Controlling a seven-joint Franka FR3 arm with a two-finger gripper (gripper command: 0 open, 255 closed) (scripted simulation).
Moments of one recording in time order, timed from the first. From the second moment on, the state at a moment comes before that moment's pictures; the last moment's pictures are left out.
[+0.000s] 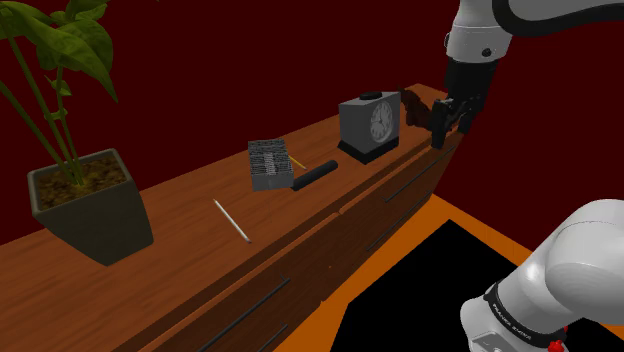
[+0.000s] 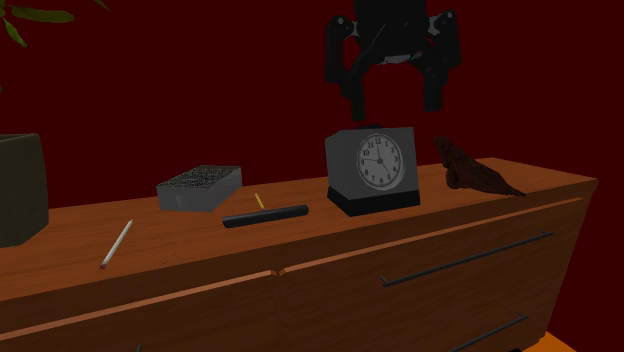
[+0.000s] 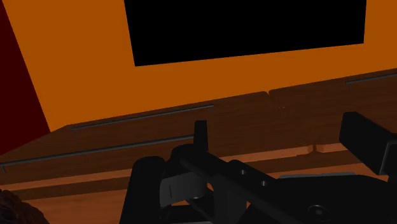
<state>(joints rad) 0.02 -0.74 0.05 -2.42 -0.06 1.54 0.10</state>
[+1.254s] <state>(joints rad) -0.09 -0.27 0.29 -2.34 0.23 1.99 0.95</state>
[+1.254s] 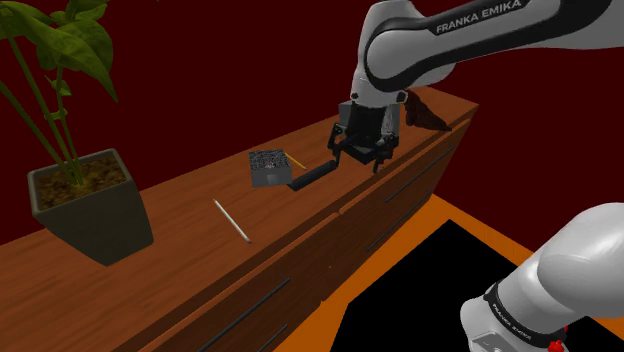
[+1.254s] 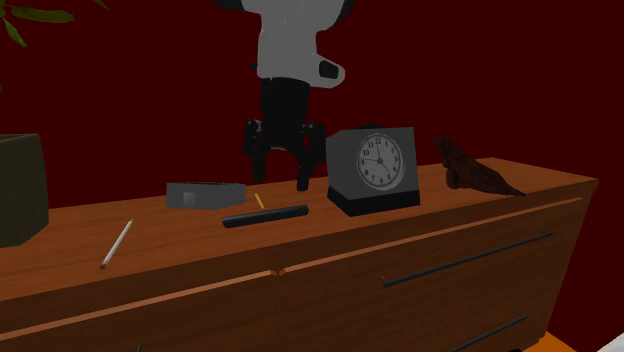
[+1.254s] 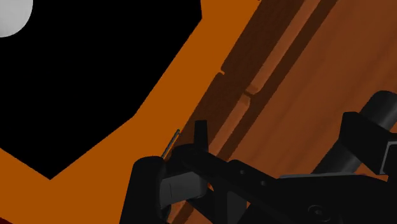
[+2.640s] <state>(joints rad) -0.11 0.24 0.30 -2.11 0.22 2.38 1.50</state>
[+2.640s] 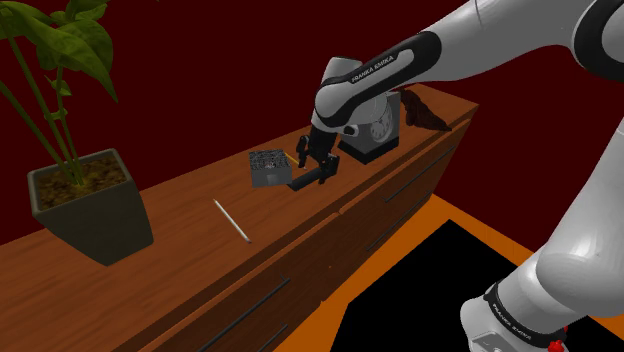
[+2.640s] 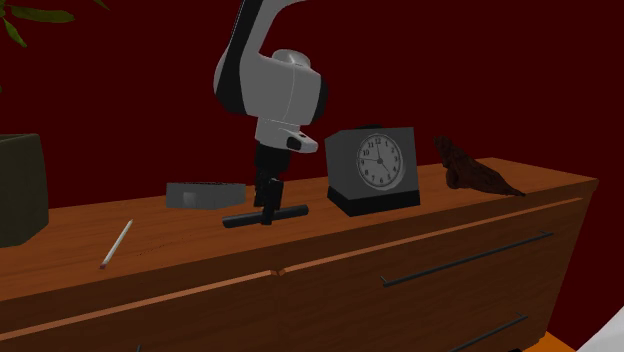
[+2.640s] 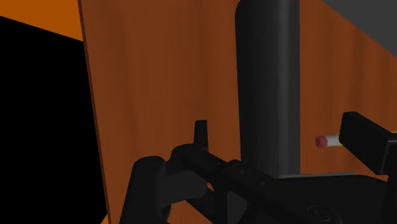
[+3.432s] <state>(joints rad) -0.11 0.24 0.30 -2.11 0.22 2.38 1.50</state>
